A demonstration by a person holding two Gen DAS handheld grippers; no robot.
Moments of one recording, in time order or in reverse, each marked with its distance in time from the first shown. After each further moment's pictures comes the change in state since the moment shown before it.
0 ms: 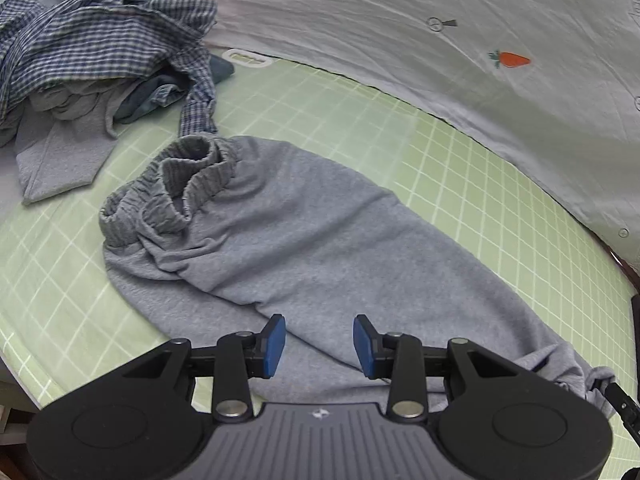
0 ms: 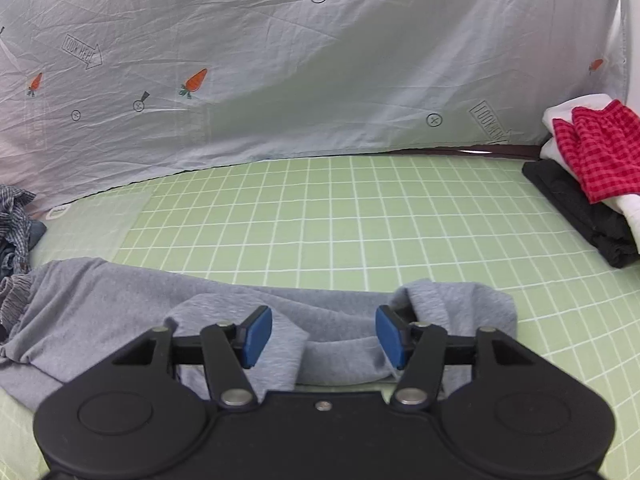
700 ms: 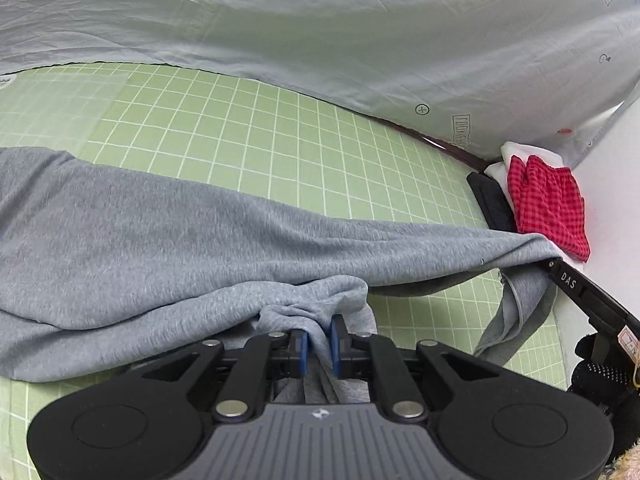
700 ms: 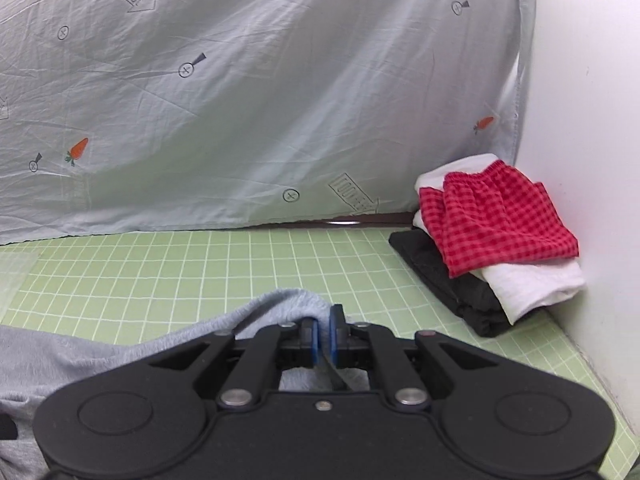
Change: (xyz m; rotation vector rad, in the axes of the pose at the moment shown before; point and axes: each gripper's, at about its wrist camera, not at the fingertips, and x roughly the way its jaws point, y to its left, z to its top) left arm 0.000 -0.200 -0.115 0.321 0.083 -0.411; right arm -0.038 -0.100 0.048 -0.045 -0.207 -0.286
